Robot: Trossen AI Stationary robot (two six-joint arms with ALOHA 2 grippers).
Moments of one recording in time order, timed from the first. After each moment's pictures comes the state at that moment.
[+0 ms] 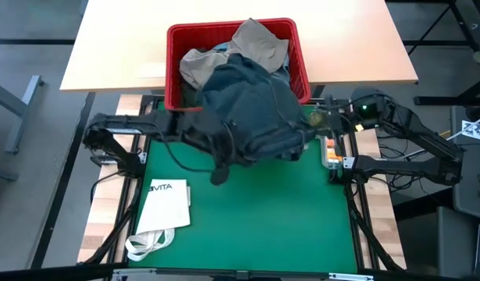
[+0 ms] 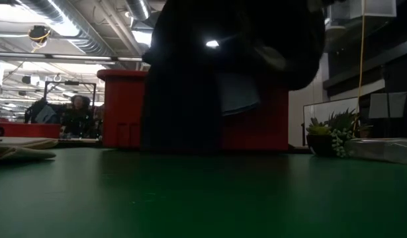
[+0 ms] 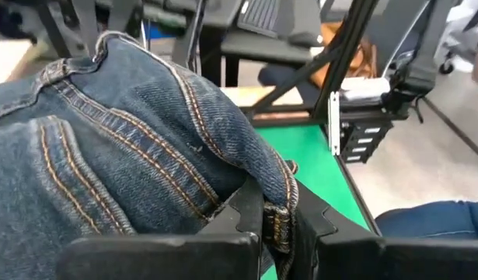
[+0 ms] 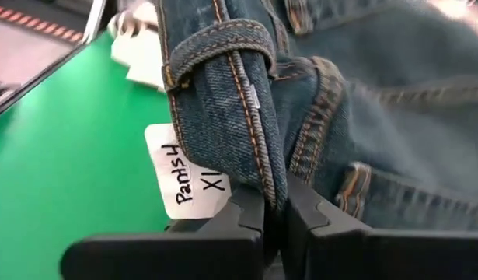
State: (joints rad) left arm -0.10 1.60 1.80 -0.66 0.08 -0.07; right arm -0.43 0.84 1.14 -0.82 -0.42 -0.54
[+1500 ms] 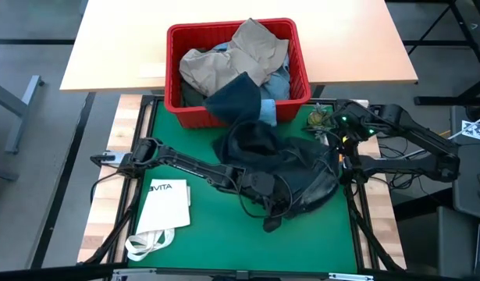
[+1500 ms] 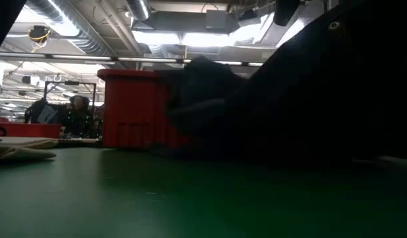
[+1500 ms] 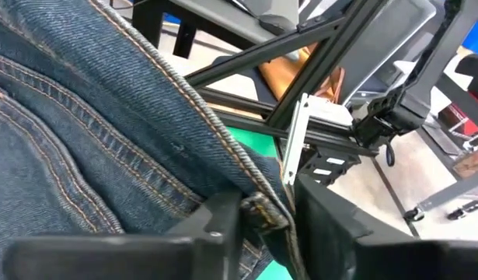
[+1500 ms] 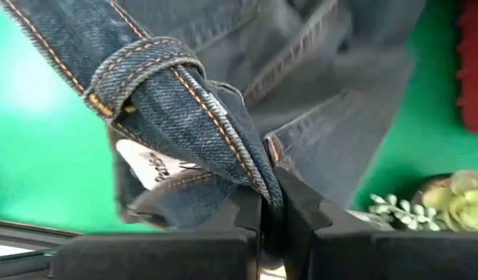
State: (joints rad) left arm -0.24 2.12 1.80 -0.06 0.08 -0.43; right arm -0.43 0.92 1.14 -1.44 -0.26 -0.55
